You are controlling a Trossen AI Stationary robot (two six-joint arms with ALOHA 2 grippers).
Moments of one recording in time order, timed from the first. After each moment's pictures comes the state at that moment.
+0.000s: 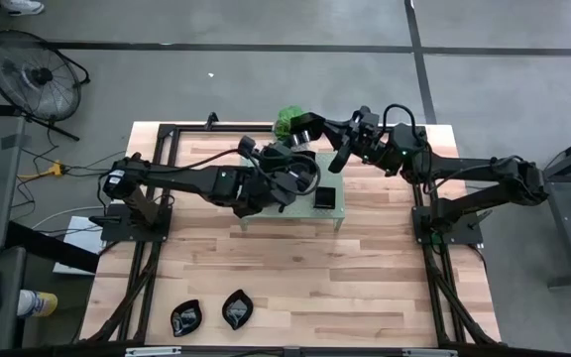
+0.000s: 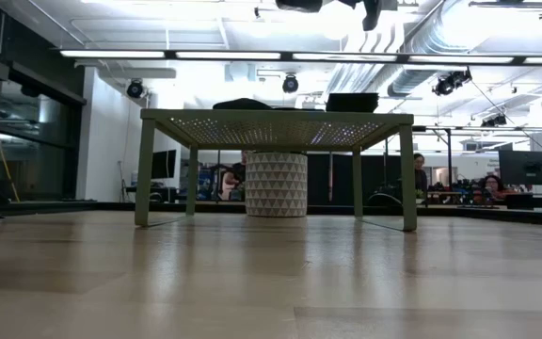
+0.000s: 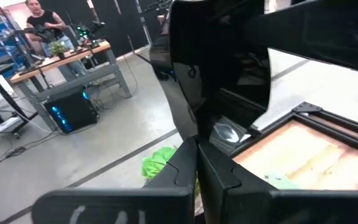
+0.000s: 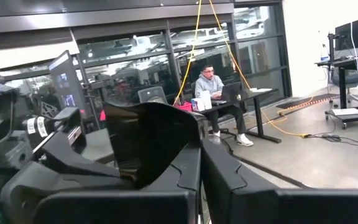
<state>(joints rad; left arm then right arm) -0.15 1.75 1.82 -0.63 -1.24 -0.35 -0.19 1.20 0.93 0.48 0.25 0.18</state>
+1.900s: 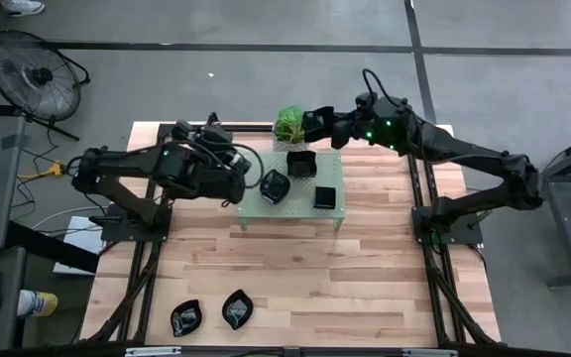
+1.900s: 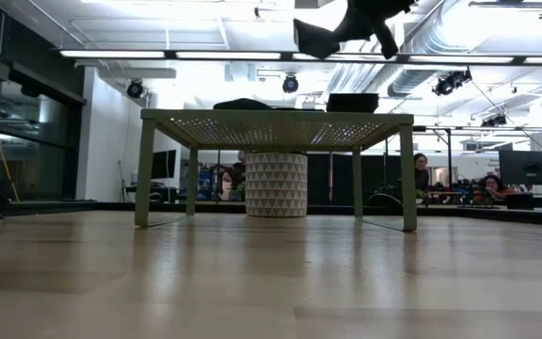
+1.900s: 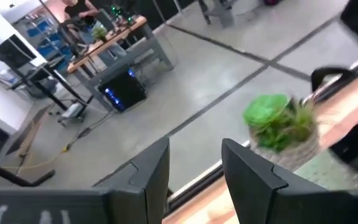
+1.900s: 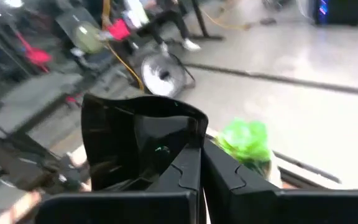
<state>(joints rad) -0.16 1.49 1.80 -1.51 -1.27 -0.79 -0.39 1.22 1.17 -0.22 0.21 0.50</state>
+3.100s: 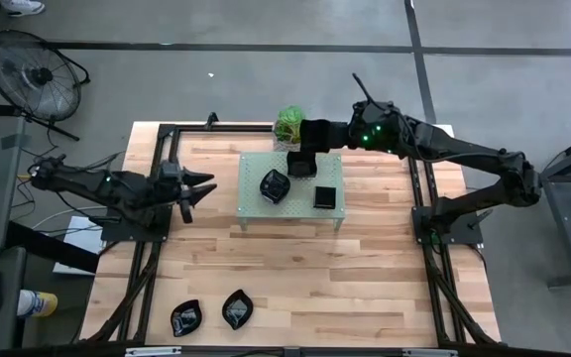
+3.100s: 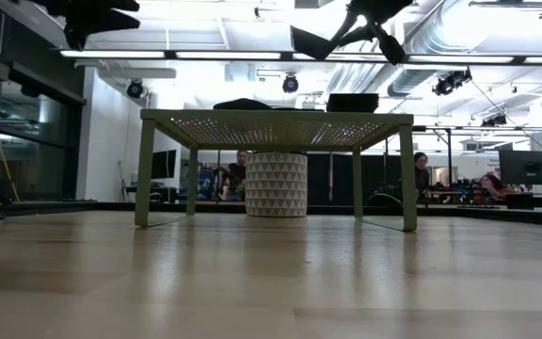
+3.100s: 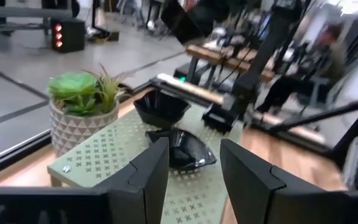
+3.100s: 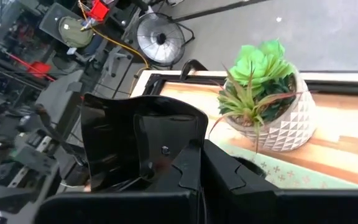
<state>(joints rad) -0.30 0.45 0.58 -0.25 -0.65 -0.34 -0.35 1.26 1.24 -0.43 0.16 0.93</state>
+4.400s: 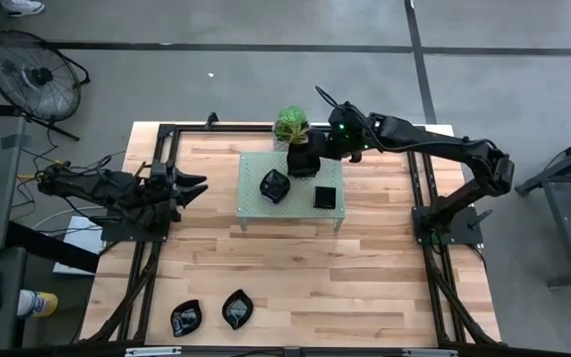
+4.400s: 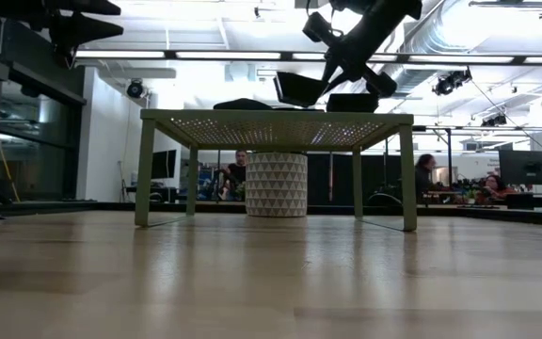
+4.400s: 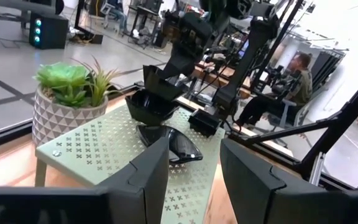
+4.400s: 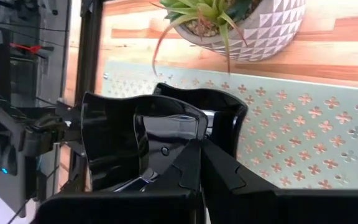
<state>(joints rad) -0.30 0.23 0.45 -0.24 -0.59 -0.41 -0.41 1.50 1.32 -0.62 -0.10 1.12</state>
